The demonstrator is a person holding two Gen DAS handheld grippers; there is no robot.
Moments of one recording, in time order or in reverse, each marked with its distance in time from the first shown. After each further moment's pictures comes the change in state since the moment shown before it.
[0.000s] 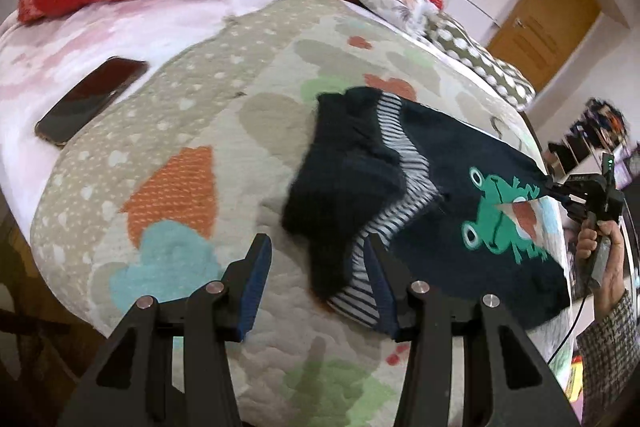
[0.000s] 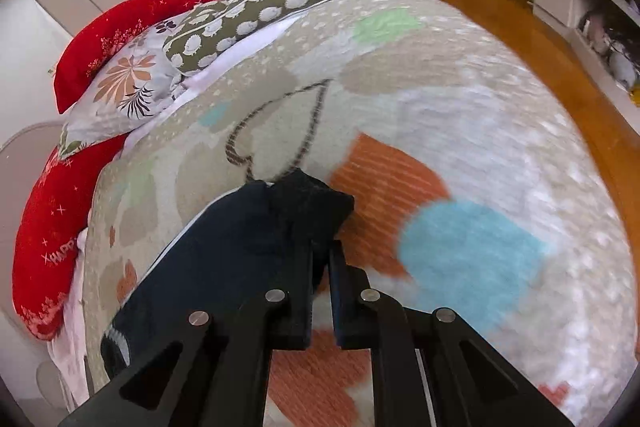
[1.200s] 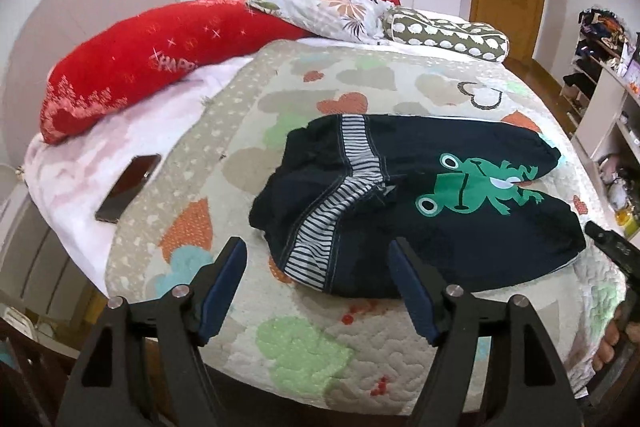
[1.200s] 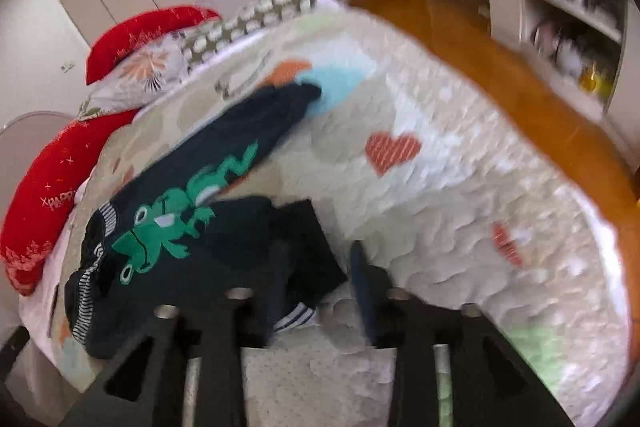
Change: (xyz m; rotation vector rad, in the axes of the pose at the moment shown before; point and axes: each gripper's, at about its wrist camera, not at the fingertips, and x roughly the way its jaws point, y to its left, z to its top) left arm -0.064 -0.113 -0.034 0.309 -0.132 0.232; right arm -0.139 -0.078 -0.198 -0.055 -0.202 -0.055
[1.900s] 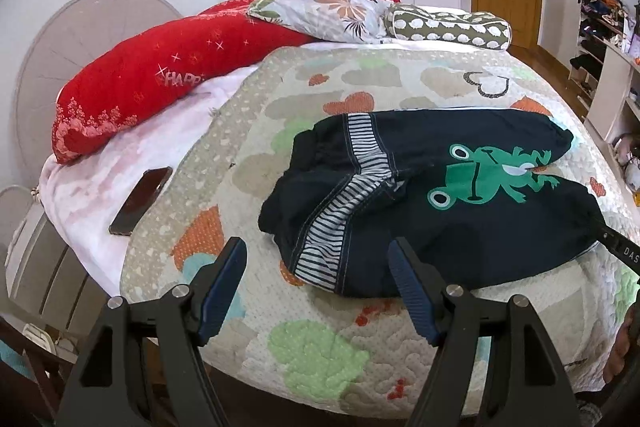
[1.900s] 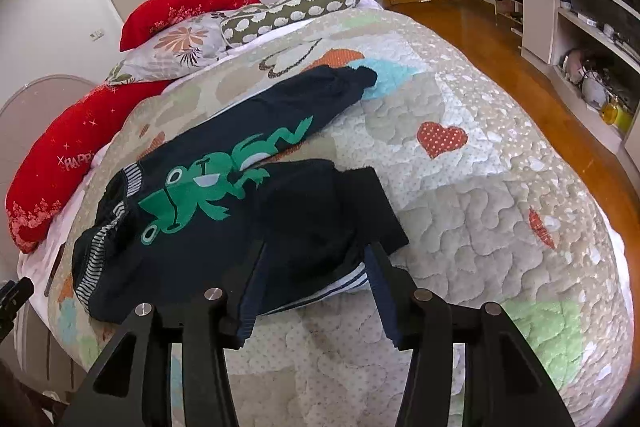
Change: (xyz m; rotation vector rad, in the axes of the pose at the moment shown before) left arm 0.006 -0.011 -0.008 0.063 -0.016 0.060; right arm 0.003 0.036 -0.022 -0.107 0.041 0.046
